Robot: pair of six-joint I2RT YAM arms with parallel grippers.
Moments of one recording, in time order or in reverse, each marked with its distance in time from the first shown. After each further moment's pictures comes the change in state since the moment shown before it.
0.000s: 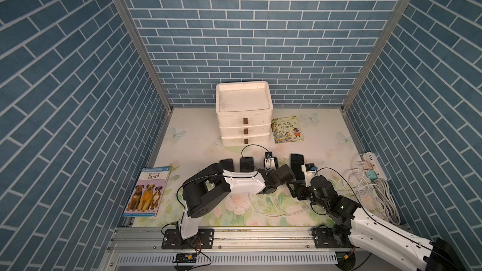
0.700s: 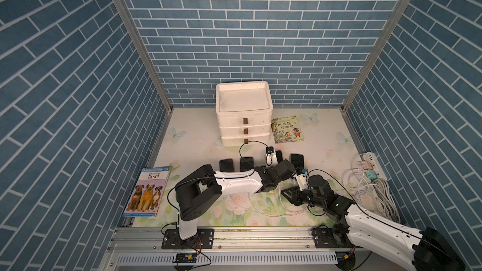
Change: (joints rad) left arm 0.000 -0.082 0.003 0.065 0.002 0.002; right arm -0.008 0.155 -0.026 0.182 -0.364 -0.028
